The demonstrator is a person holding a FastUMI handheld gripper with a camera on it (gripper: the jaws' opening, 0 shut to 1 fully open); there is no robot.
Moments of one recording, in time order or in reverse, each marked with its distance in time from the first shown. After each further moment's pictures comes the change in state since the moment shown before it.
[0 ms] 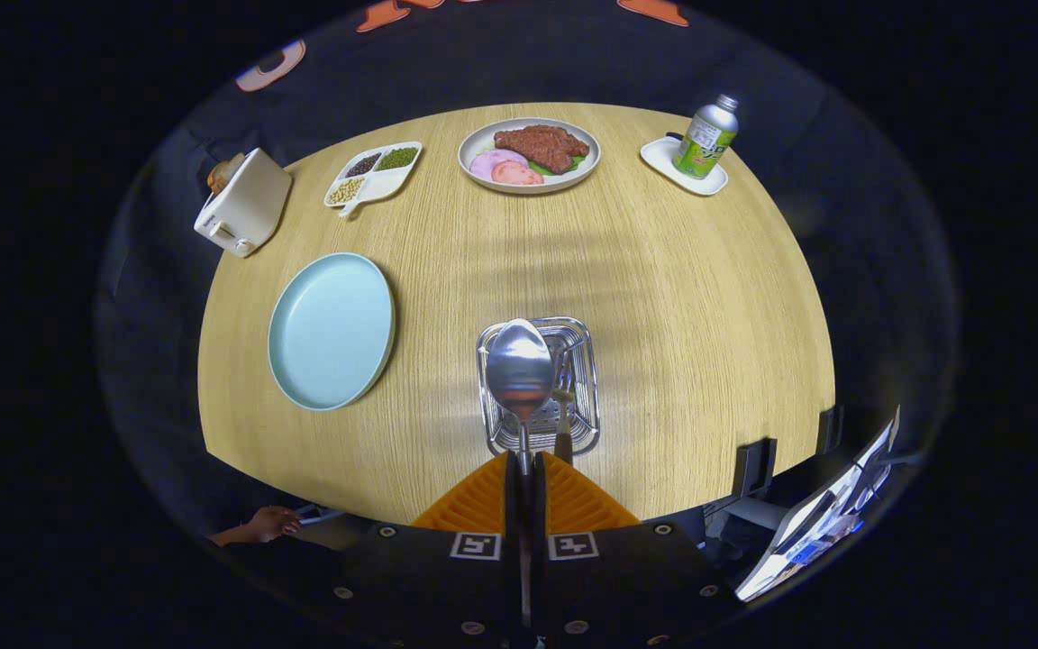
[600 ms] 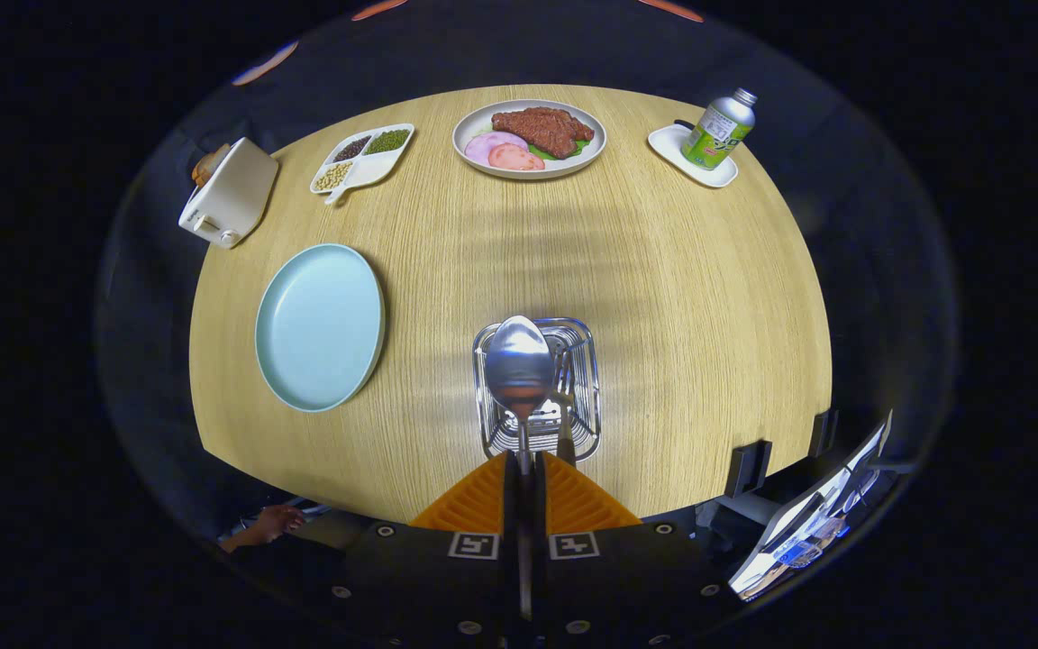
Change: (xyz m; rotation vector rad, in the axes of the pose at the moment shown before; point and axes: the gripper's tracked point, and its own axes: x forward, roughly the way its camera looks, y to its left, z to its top) arm 0.008 0.001 0.003 -0.014 0.085 -0.031
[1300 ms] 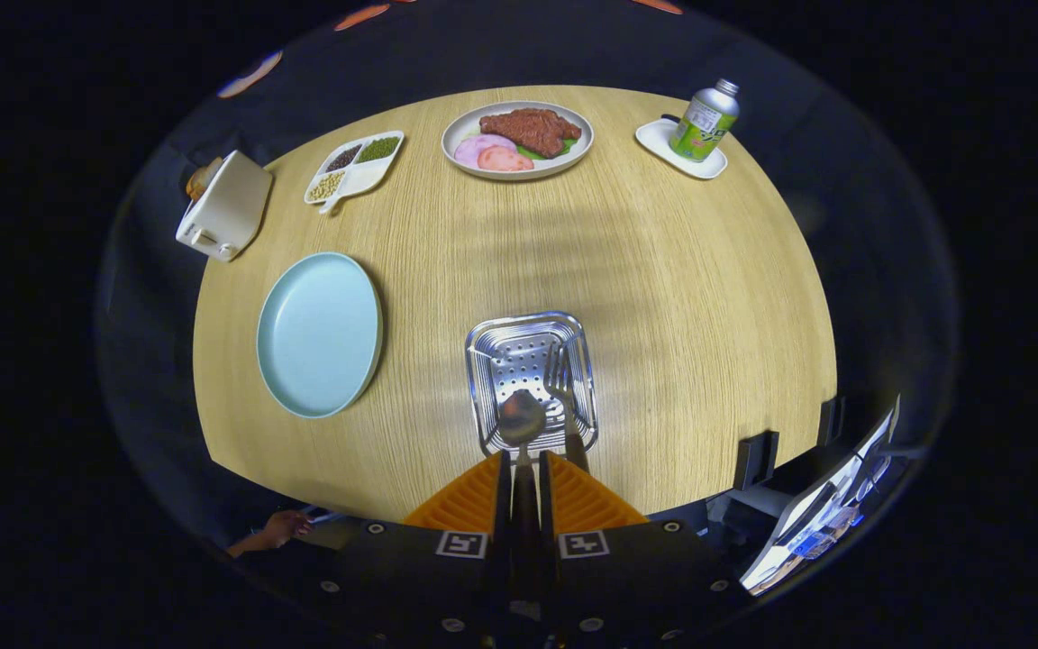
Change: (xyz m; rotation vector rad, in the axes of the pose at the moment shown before) arm -0.004 -0.003 0.007 0.079 -0.045 0.028
